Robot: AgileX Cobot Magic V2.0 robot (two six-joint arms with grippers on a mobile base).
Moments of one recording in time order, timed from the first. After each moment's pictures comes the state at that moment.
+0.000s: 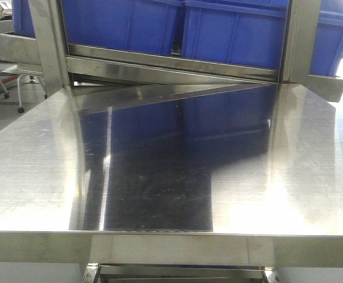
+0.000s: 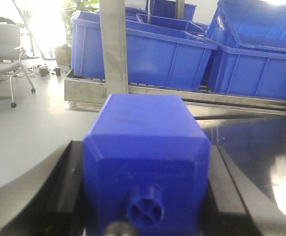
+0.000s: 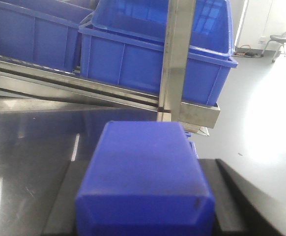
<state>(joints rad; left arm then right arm) -0.11 0.33 -0.50 -0.05 0.29 0.07 0.05 0.30 -0.35 -0.02 0.17 0.00</state>
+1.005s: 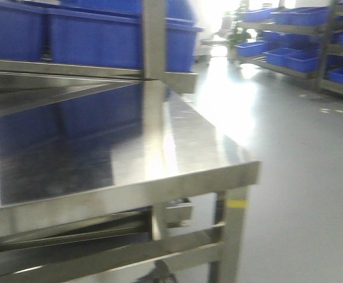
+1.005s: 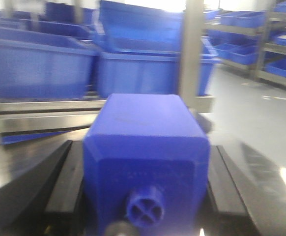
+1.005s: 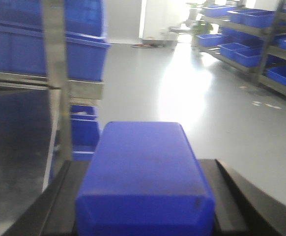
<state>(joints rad) -0.11 0.33 -0.50 -0.05 0.29 0.07 0.05 0.30 -0.35 -0.02 0.17 0.00</state>
